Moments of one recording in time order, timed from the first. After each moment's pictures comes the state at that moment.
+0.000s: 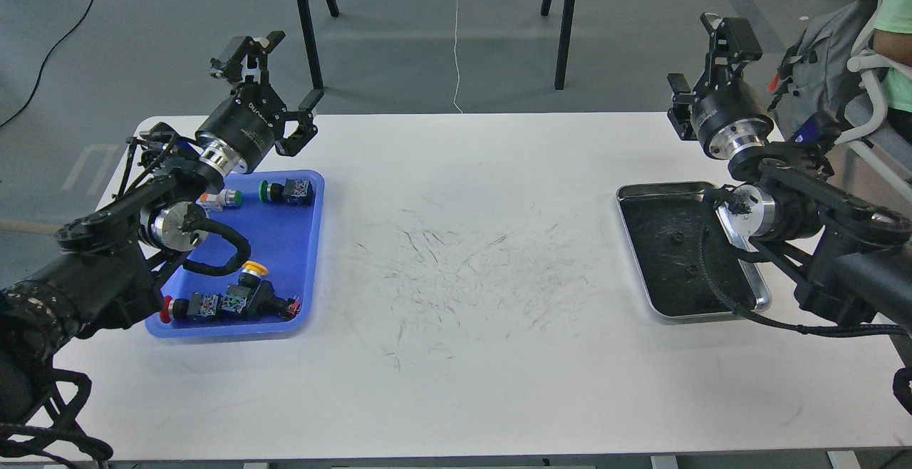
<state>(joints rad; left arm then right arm) -0.86 0.29 -0.45 -0.55 0.08 -0.46 -0.49 0.90 -0.41 0.35 0.83 -0.03 -0.14 0.49</state>
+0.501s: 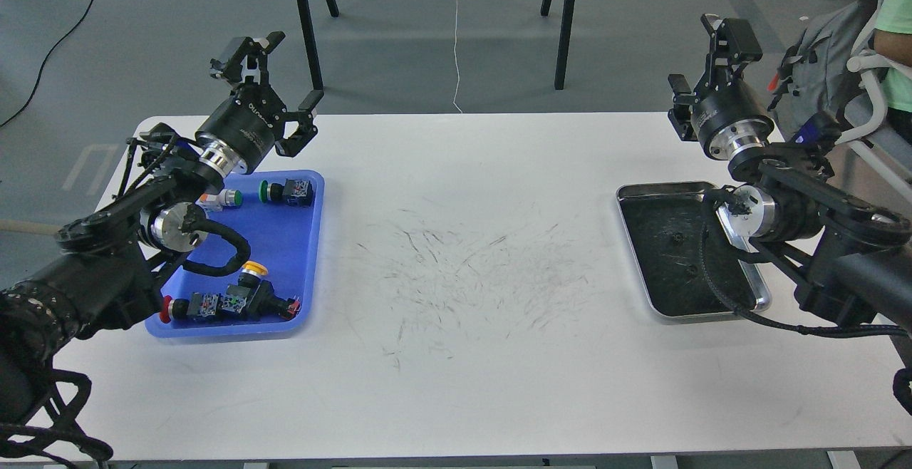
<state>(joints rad) -0.86 0.29 -0.45 -0.55 0.08 -0.46 -0.49 0.90 -0.41 0.35 0.83 -0.03 -0.14 0.49</state>
